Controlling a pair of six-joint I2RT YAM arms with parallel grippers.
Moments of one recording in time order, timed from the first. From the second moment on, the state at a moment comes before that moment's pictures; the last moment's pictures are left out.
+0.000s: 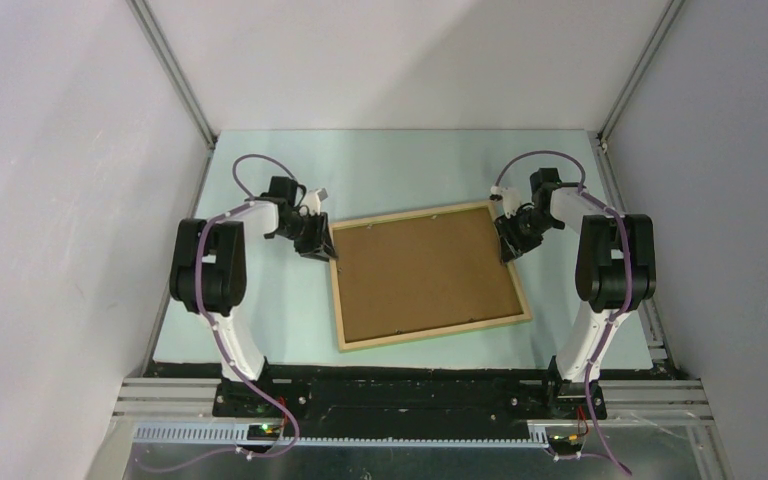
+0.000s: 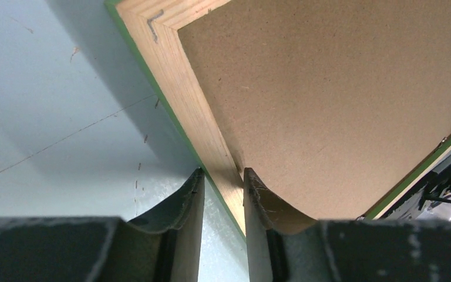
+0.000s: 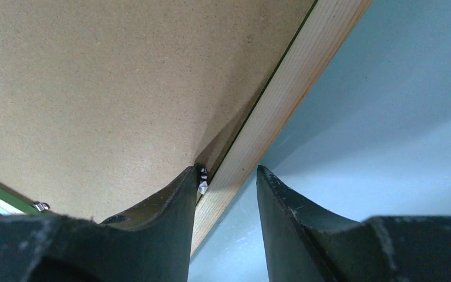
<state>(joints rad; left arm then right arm) -0.10 1.87 1.13 -0.50 0.54 -0.07 0.02 1.89 1.26 -0.75 -0.42 -0.54</state>
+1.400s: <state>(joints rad) -0.13 1.97 1.43 -0.54 0.44 -0.18 0.12 1.63 1.27 -0.76 -0.51 -0.48</state>
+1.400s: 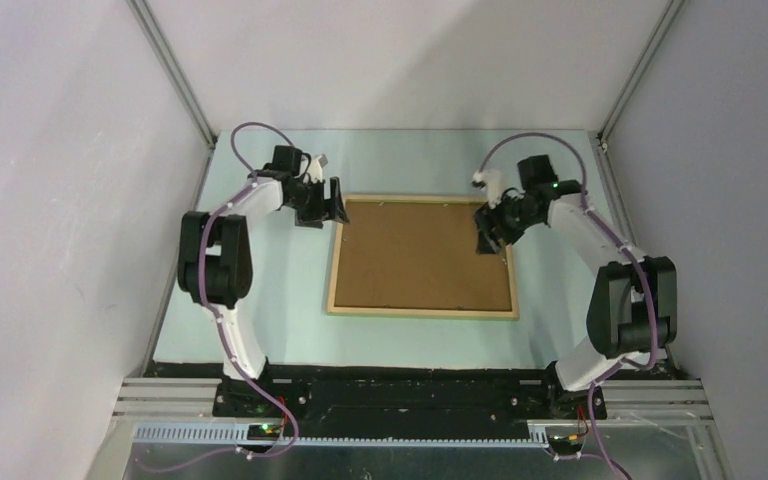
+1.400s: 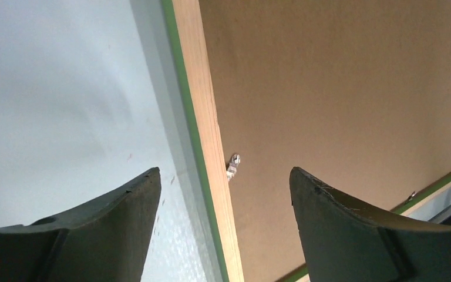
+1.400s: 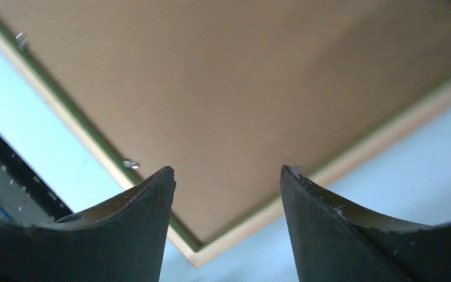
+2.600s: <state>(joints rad) -0.13 1.53 1.10 -0.64 0.28 0.10 0.82 1.61 0.99 -0.63 -0.12 -0.50</state>
